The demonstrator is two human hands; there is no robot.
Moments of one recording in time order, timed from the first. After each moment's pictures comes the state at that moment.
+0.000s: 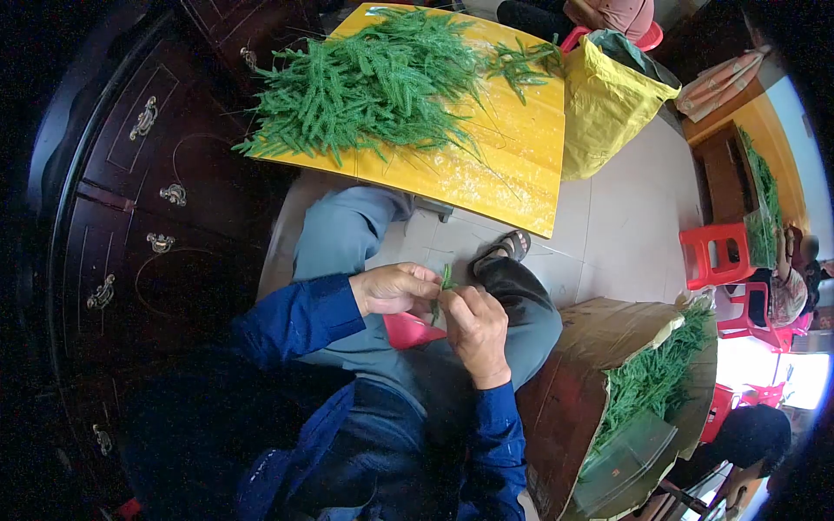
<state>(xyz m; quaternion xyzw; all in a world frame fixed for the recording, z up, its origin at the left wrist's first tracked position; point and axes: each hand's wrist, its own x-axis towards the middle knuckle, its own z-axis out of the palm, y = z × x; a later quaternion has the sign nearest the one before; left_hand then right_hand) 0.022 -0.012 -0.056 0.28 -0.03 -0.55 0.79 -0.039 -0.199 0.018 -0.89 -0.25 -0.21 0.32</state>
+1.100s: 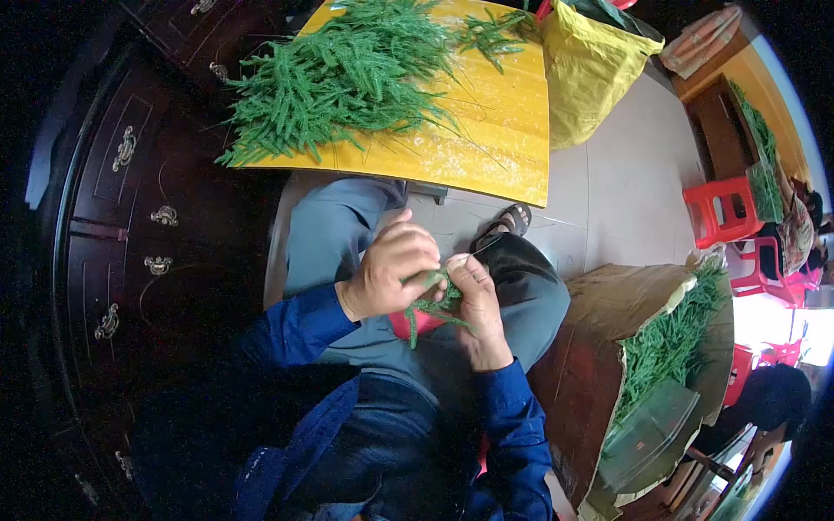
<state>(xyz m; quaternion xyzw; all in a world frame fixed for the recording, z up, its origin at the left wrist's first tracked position) 0.016 -0.020 0.014 0.79 -0.39 0.11 0.47 -0.039 -0.192 -0.007 -0.41 0.16 0.15 0.89</state>
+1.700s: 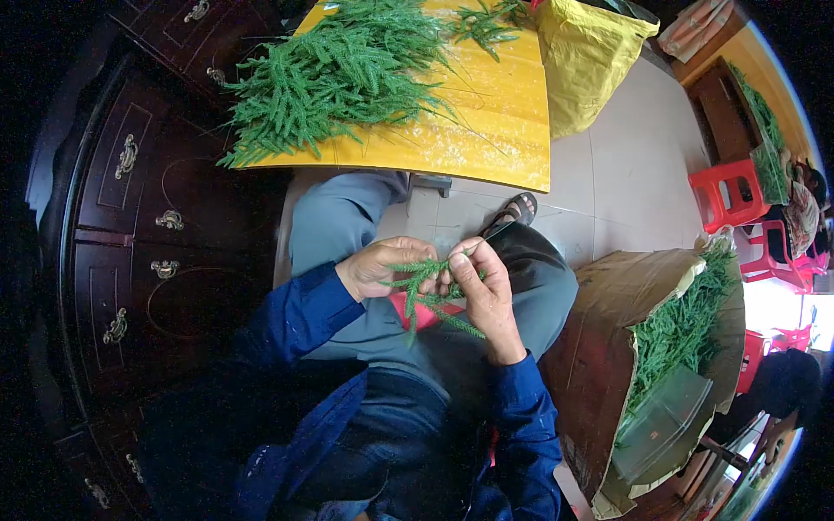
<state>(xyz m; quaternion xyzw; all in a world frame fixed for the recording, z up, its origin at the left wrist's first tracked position) 0.024 -0.007 -0.024 0.27 -0.07 -0.53 0.80 -0.043 -0.201 0.005 -0.54 0.00 0.09 0.83</state>
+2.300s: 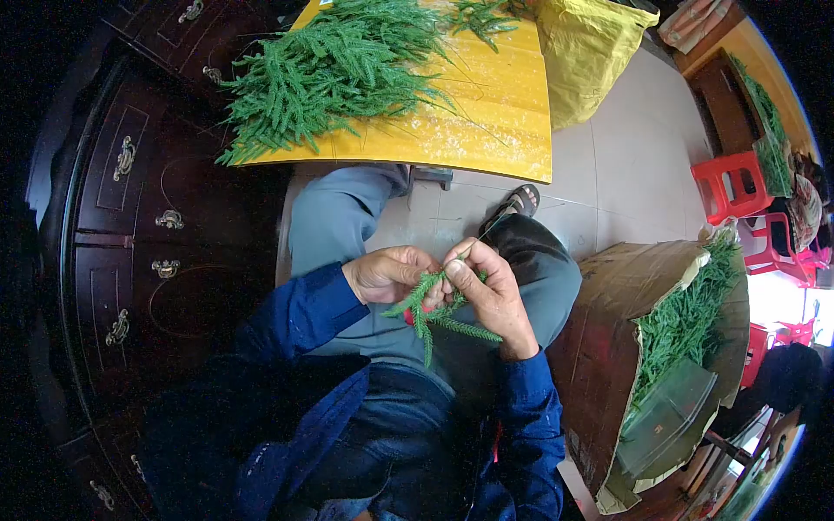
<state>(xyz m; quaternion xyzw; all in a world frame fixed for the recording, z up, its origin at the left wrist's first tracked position) 0.013 -0.012 -0.031 0.19 -0.13 -0.60 0.76 -0.046 -0.214 0.016 -0.58 -0.05 0.15 0.80</state>
